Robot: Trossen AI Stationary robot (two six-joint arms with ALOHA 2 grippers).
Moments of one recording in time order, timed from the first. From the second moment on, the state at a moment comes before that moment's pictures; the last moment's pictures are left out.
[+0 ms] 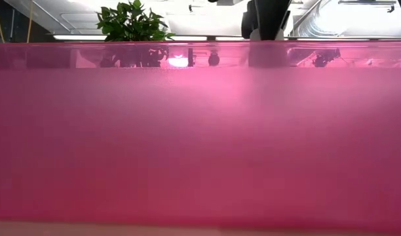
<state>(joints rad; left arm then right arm) -0.13 0.55 1.05 -0.59 -0.42 0.05 0.30 2.01 1.86 -1.25 -0.09 0.52</state>
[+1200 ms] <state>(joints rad) -0.13 0.55 1.05 -0.59 -0.35 0.02 0.39 2.02 1.81 -1.08 0.01 0.72</state>
